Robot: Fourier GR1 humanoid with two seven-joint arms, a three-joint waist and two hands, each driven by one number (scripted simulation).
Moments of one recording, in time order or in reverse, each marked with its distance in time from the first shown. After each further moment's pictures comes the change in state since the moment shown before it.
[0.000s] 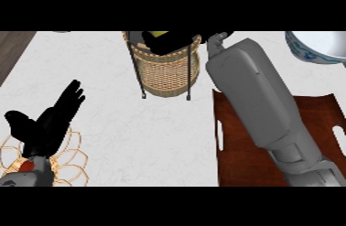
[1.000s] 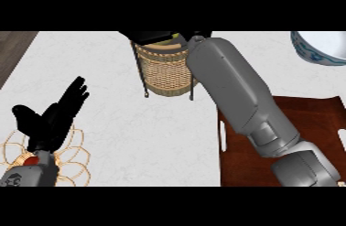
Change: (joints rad) left arm -0.041 -0.018 0.012 0.039 -0.021 -0.026 -0.004; right arm -0.157 0.053 0.018 0.444 -0.081 -0.418 -0.205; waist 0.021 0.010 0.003
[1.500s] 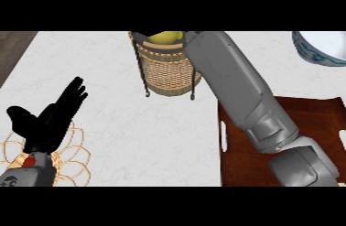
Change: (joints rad) left arm 0.011 0.003 0.008 -0.029 0.008 -0.015 0.019; right arm -0.058 0.013 -0.105 0.051 -0.230 -0.056 -0.049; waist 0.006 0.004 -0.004
